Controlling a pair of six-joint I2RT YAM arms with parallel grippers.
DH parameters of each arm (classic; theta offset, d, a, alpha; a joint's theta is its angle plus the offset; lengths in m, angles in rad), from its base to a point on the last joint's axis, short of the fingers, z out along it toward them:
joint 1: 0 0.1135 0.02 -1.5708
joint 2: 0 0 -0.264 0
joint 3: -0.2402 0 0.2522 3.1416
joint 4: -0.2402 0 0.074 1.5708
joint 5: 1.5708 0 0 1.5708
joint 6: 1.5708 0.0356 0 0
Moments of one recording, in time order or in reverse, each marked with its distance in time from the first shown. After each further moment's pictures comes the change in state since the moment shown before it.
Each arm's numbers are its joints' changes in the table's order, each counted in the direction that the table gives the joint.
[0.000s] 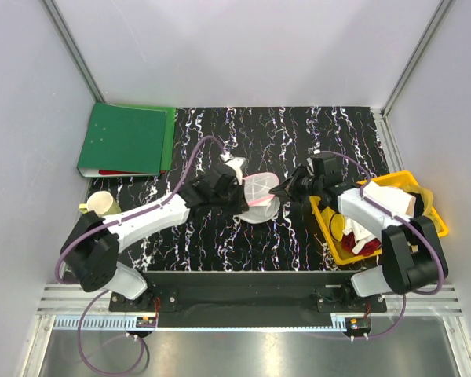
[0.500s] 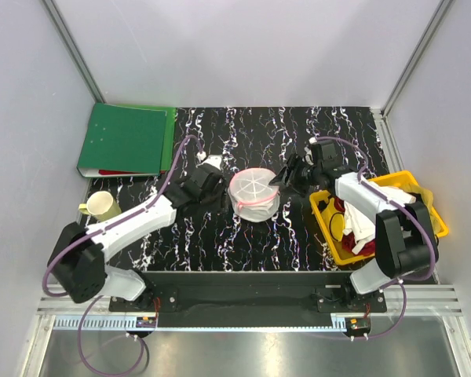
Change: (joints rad) left arm 0.100 -0.078 0.042 -0.175 -0.230 0.014; right arm -0.046 0.142 -0.166 -0.136 -0.029 -0.252
